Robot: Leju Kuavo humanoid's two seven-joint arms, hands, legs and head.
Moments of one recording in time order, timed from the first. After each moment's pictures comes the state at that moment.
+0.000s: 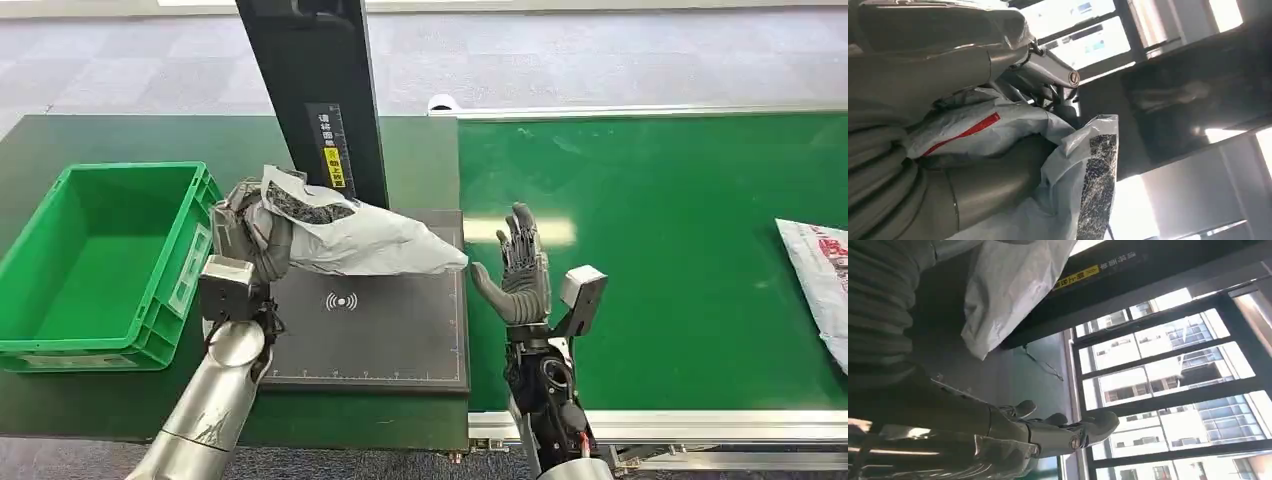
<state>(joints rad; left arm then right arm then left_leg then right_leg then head) -0.44 -0.10 -0.19 -1.27 -0.17 0.40 -0.70 -0.40 0.29 -0.03 -0.88 -0.06 0.18 -0.63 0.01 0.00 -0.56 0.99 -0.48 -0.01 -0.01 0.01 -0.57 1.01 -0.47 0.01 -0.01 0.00</state>
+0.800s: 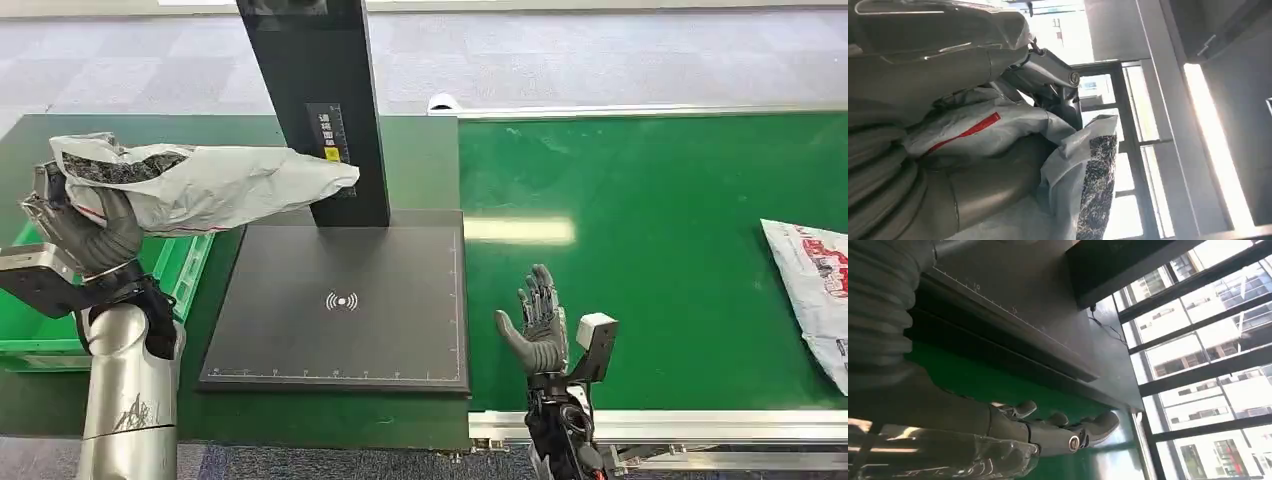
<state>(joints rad) -0.46 -0.10 0.27 -1.43 -0.08 0.21 -0.70 -0.31 0.26 -0.22 -0.76 0.00 0.25 -0.64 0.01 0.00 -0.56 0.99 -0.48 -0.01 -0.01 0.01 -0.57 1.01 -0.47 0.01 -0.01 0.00</state>
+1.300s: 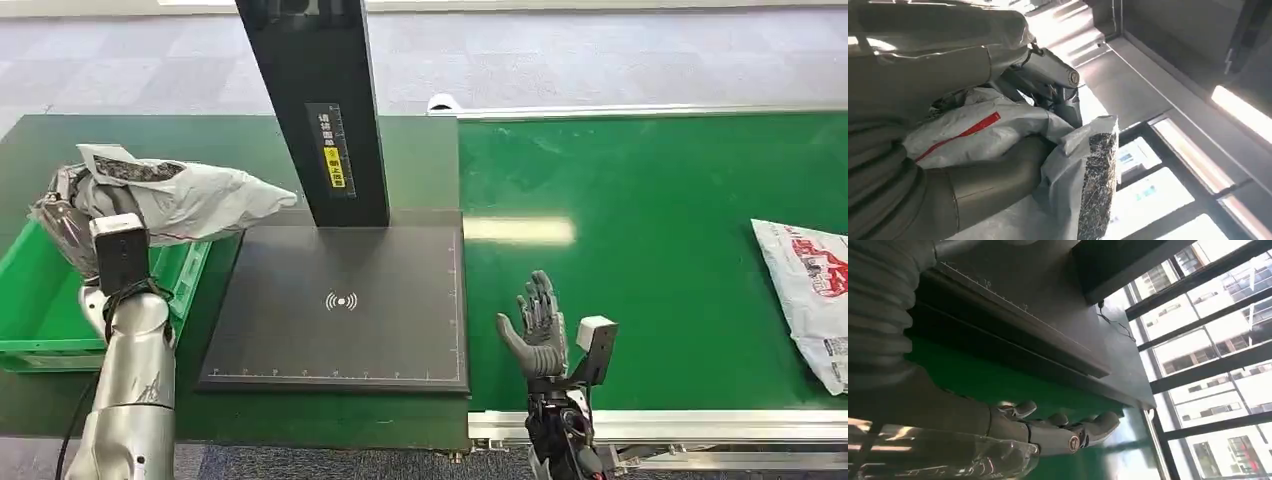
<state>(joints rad) -0.56 -0.05 0.34 -1.15 -0.47 0.62 -0.70 -0.31 0.27 -0.25 -0.74 0.01 0.26 -0.61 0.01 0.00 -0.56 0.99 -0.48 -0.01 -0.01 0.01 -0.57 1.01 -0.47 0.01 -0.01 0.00</state>
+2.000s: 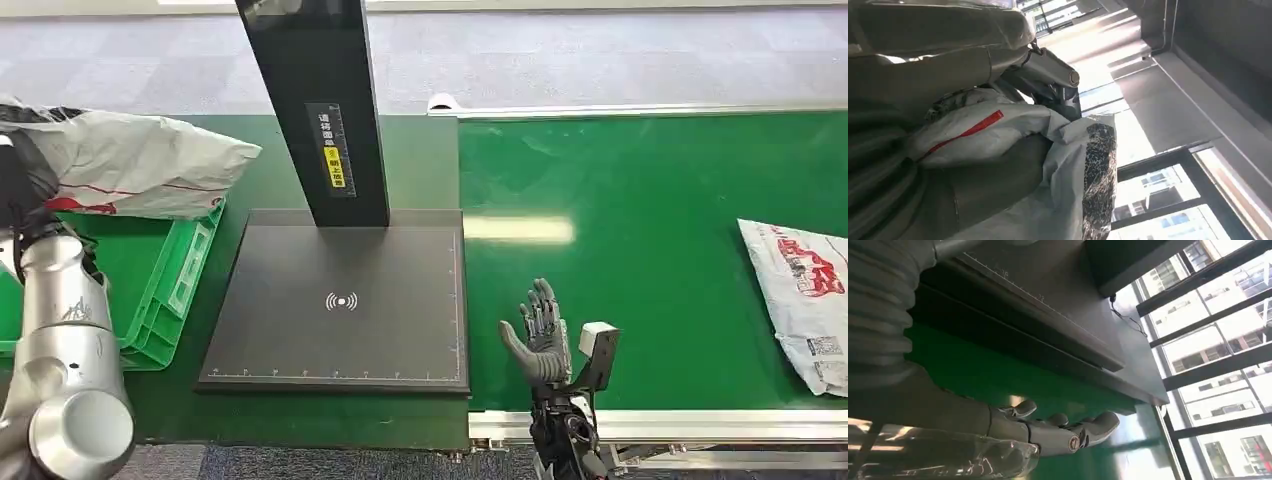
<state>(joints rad) -0.88 0.09 0.64 -0.85 -0.46 0.43 -0.70 -0.31 0.27 -0.31 -0.72 0.06 0.29 -0.61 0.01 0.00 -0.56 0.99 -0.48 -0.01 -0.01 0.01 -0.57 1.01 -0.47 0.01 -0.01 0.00</state>
